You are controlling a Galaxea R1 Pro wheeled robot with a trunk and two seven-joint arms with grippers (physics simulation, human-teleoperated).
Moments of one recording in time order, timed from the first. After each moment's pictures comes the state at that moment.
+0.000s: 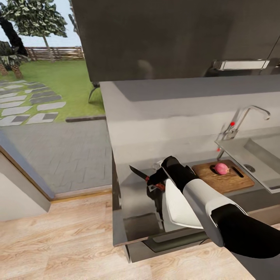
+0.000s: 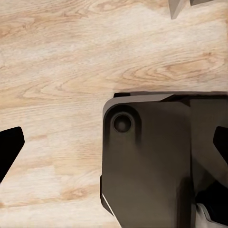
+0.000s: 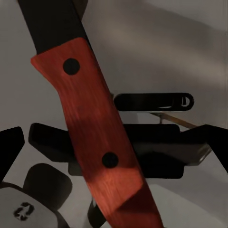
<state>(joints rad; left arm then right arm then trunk) 0.24 0.05 -0.39 -0.83 0.24 -0.09 0.37 -1.17 0.15 0.28 -0.42 0.28 0.85 0.47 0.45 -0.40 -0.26</state>
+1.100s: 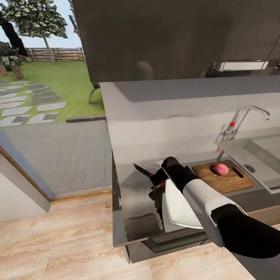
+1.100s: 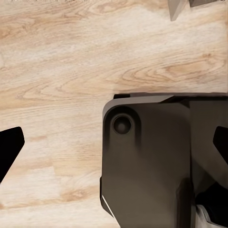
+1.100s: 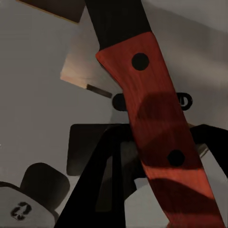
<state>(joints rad) 0.24 0.05 -0.39 -0.83 0.24 -0.09 0.37 -1.17 0.15 0.28 -0.41 0.29 0.84 0.47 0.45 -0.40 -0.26</state>
